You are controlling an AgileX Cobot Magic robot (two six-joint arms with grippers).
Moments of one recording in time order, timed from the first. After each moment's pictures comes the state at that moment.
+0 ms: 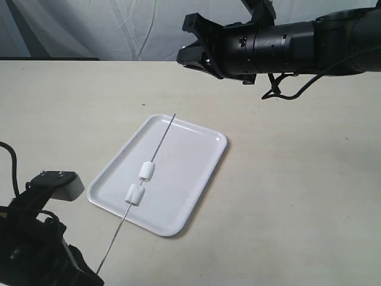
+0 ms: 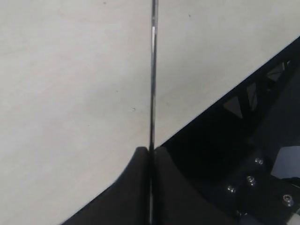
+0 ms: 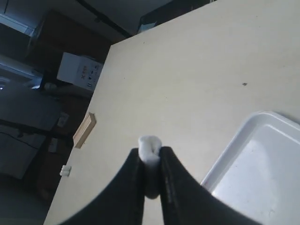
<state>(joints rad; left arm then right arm) -0.53 1.15 -0.43 -0.77 0.84 0.40 0.42 1.74 -1.10 1.74 0.55 -1.06</state>
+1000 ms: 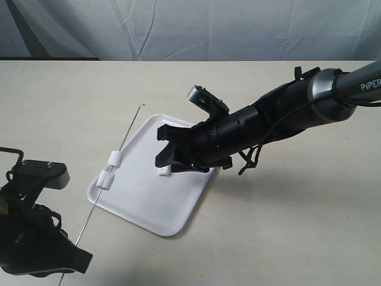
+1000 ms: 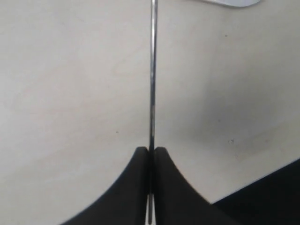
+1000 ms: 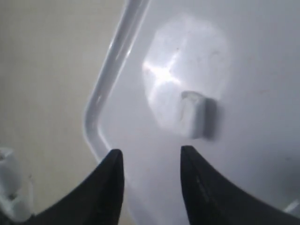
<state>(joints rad) -0.53 1.18 -0.43 -0.41 0.69 0.07 0.54 2.01 -1.04 1.53 0.64 -0.92</state>
